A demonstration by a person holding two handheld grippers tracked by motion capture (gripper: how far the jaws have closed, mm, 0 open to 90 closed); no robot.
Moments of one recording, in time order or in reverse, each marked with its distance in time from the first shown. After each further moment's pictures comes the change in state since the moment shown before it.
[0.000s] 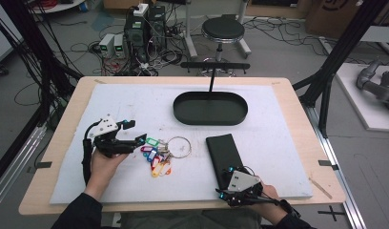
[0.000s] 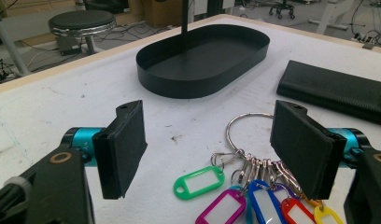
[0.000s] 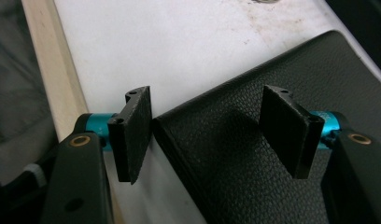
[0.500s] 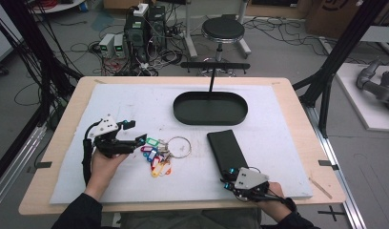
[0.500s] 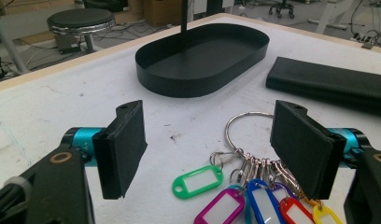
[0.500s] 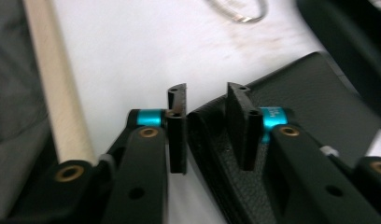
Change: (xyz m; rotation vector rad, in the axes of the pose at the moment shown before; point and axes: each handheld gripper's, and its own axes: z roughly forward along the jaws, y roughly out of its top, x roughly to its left) left arm 0.000 0.000 0.000 0.005 -0.004 -0.006; right arm -0.015 0.000 -0.018 -0.077 -0.014 0.018
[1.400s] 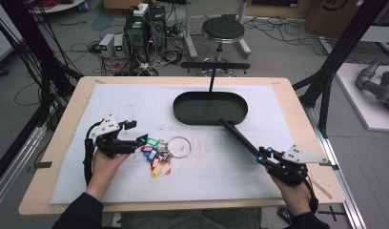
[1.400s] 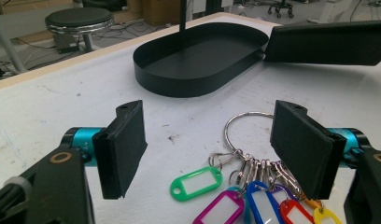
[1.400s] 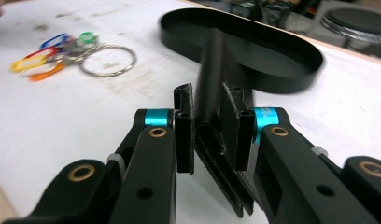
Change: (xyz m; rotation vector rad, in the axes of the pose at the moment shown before) left arm -0.001 0.000 0.004 0.002 -0.005 0.001; right arm -0.061 -0.037 -0.064 -0.175 -0.211 0.512
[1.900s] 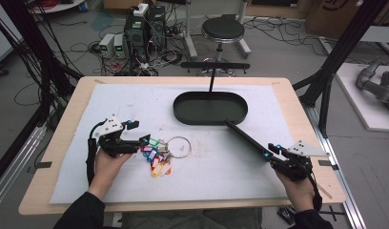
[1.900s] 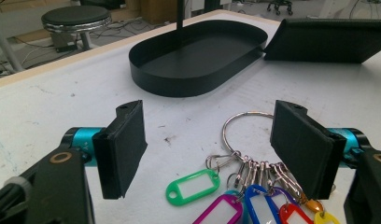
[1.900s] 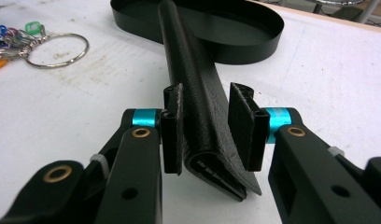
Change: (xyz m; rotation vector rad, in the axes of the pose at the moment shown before) left arm -0.002 0.000 0.006 0.008 -0.002 -0.001; right arm -0.021 -0.006 0.004 0.076 -0.099 0.072
